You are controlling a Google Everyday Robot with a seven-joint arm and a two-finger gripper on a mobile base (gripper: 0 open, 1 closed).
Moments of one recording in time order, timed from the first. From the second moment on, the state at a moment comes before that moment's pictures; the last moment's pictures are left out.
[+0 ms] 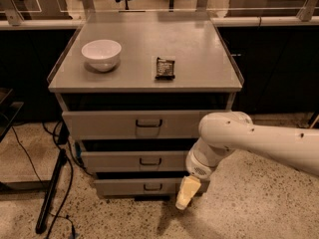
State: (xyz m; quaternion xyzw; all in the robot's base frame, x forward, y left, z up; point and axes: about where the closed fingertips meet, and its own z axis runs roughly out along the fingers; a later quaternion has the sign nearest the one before) arm 0.465 -0.096 0.584 -0.57 0.81 0.12 0.09
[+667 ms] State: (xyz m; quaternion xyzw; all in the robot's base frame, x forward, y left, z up) arm 0.480 -0.082 0.576 -0.58 0.80 0.13 0.10
